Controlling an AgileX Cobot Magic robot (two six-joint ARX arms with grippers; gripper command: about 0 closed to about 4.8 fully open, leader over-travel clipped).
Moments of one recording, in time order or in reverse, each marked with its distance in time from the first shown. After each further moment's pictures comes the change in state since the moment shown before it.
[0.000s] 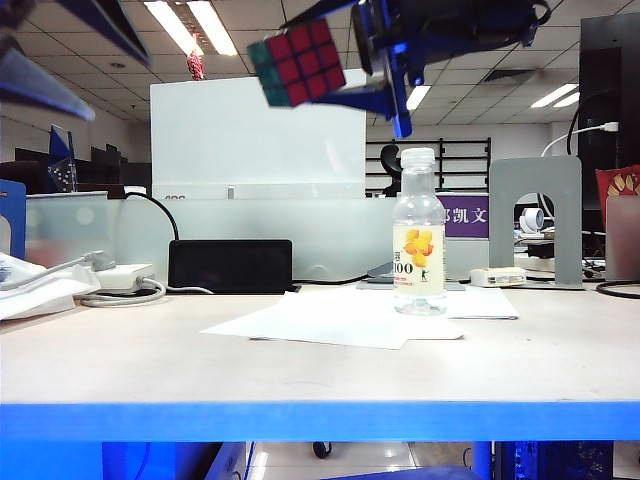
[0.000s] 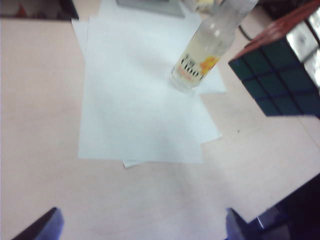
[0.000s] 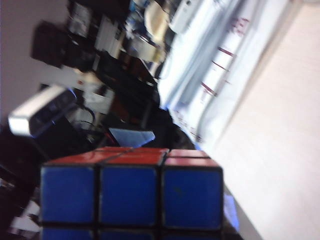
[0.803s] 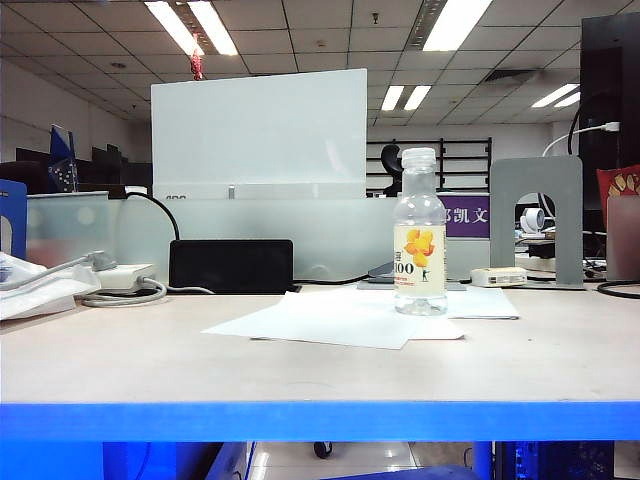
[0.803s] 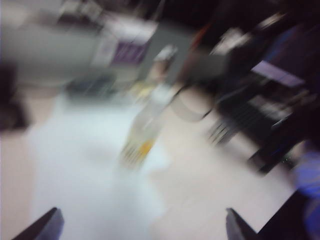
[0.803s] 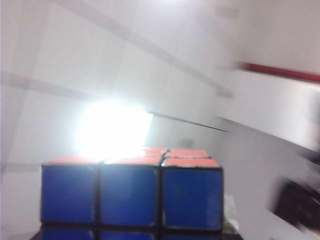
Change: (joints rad) left arm -0.021 -0.124 0.000 0.285 0.109 -0.100; right arm 0.011 -0.002 -0.001 1.360 0.612 1.287
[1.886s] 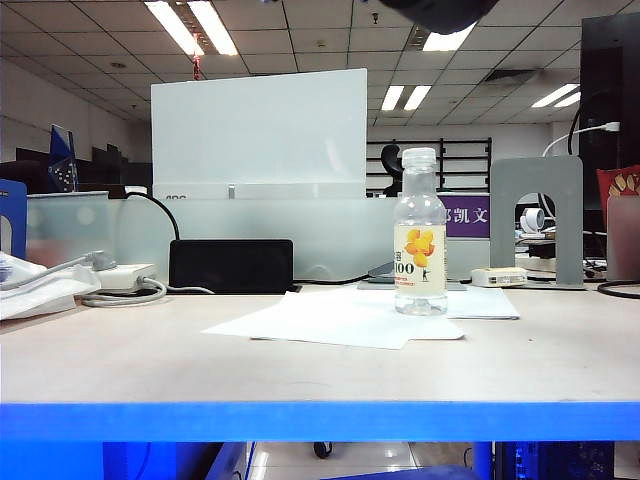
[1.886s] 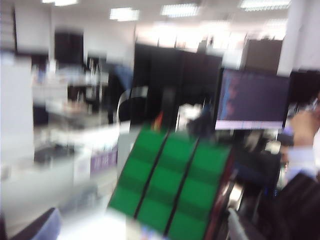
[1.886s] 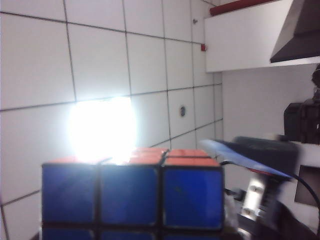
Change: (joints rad) left arm 0.195 -0.002 0.000 0.419 0.303 0.015; right arm 0.413 0.097 -0.187 0.008 0.148 0.000
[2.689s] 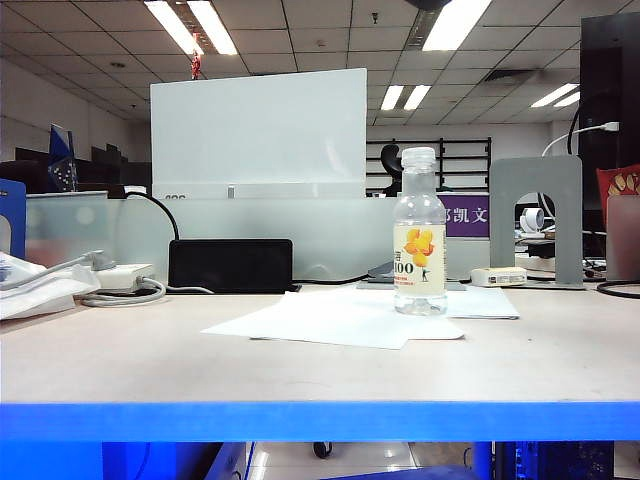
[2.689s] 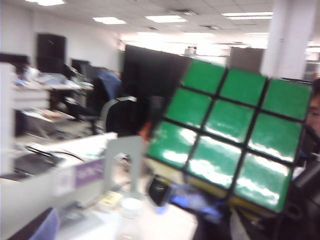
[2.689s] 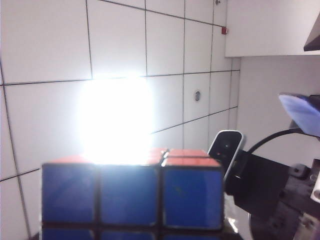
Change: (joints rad) left arm -0.027 0.152 0.000 0.261 0.034 -0.110; right arm 0.001 0.005 0.103 0.011 -0.042 0.000
